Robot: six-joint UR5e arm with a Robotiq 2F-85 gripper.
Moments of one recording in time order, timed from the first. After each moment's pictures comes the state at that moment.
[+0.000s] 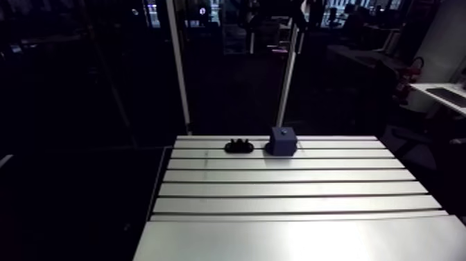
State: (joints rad) arm -0.03 -1.41 1.34 -1.49 -1.58 -1.63
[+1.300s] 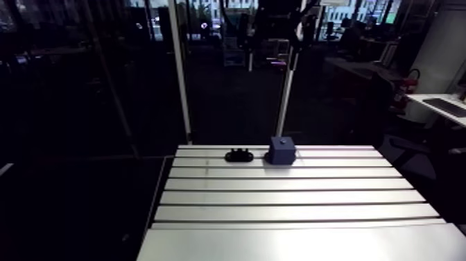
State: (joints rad) arm -0.03 -1.46 1.44 -1.61 -1.58 -1.66
